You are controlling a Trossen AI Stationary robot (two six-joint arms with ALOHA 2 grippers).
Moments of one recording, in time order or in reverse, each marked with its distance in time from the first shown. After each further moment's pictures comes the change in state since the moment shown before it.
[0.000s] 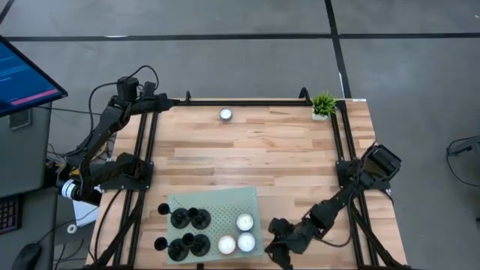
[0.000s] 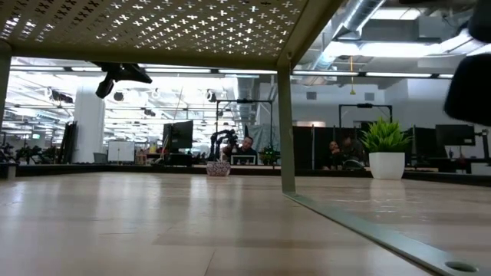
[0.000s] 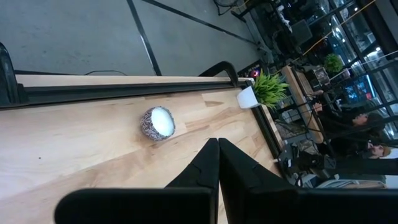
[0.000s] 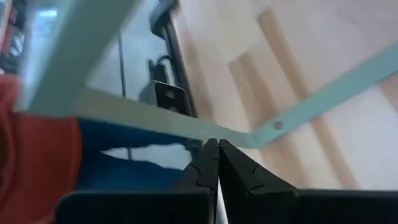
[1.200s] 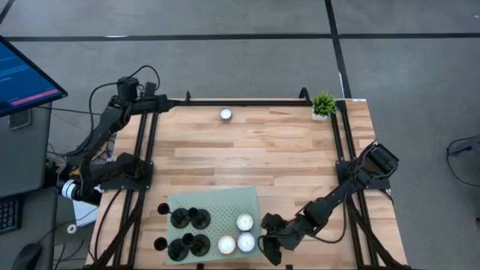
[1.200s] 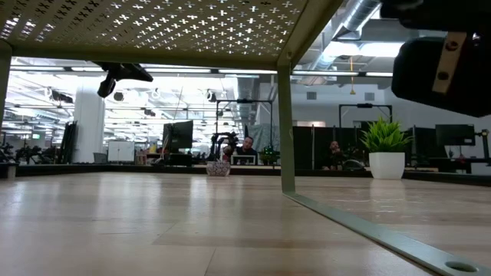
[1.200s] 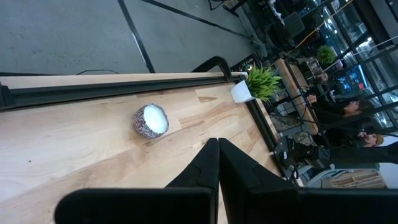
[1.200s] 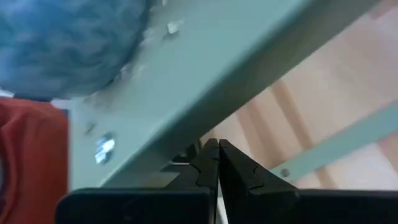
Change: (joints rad) left arm 0.000 0.000 0.000 0.003 0.039 0.026; right arm -0.048 0.005 0.089 -0.065 0.017 -0.032
